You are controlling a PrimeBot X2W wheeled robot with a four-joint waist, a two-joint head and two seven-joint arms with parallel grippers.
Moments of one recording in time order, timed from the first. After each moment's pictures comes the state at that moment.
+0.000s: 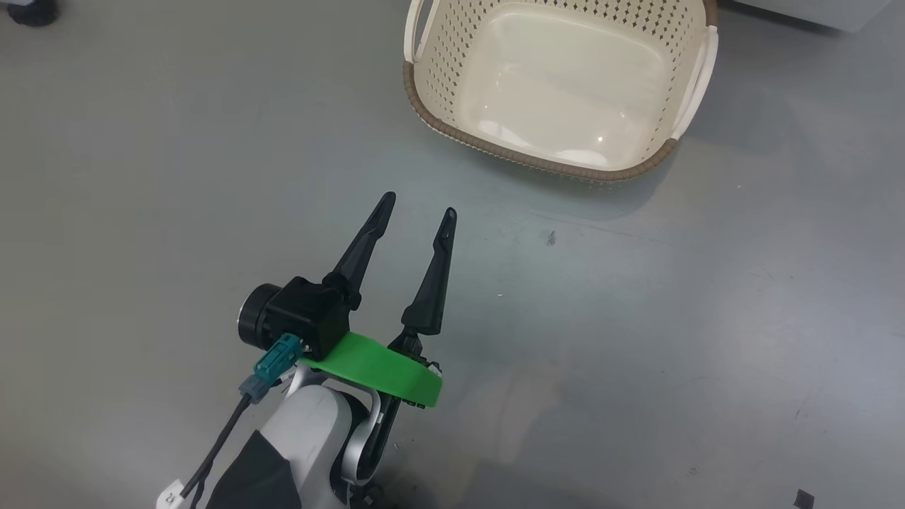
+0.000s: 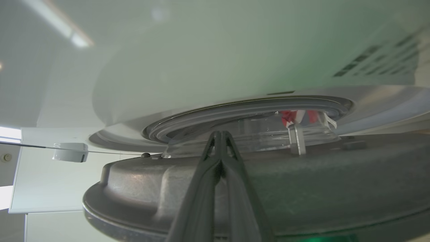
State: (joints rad) left arm -0.39 0.03 -0.60 0.12 -0.54 0.12 -0.25; right arm -1.34 -0.31 -0.20 0.58 1.48 -0.13 0.76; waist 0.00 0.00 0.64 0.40
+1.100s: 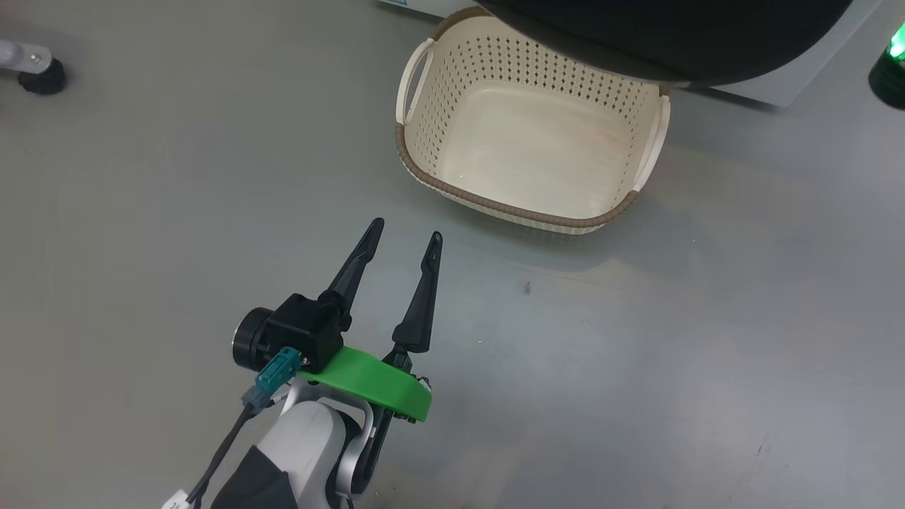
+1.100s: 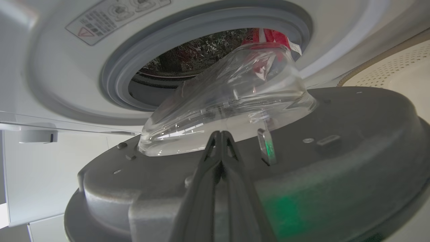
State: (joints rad) left arm -0.36 0.03 -0.59 0.16 -0.53 0.12 -0.25; right arm -1.15 -0.25 -0.21 0.72 1.50 -0.13 0.81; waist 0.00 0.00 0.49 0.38
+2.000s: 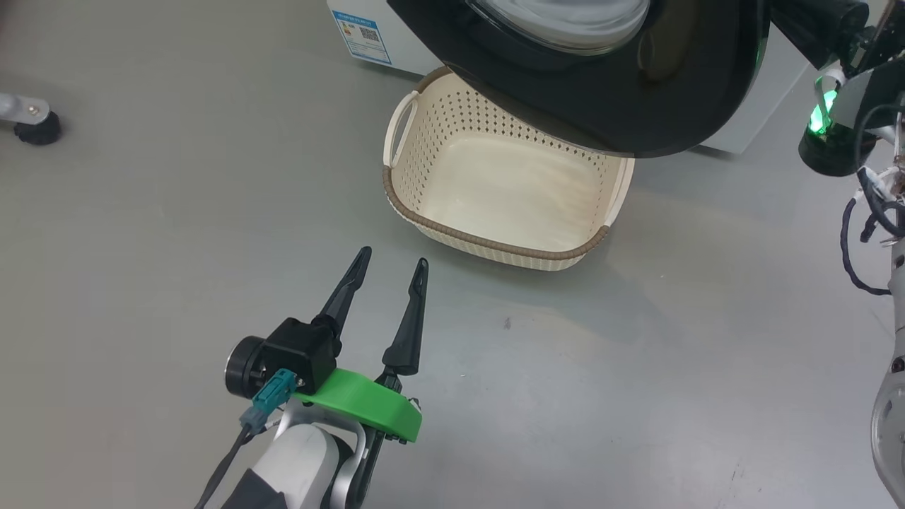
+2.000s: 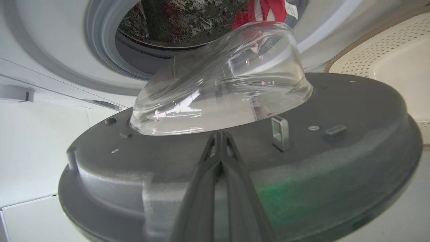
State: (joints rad) left arm -0.30 0.03 -0.56 0.18 -0.51 0.12 -0.25; right arm -1.02 -0.18 -0.16 0.72 1.48 -0.09 0.82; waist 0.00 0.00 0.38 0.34
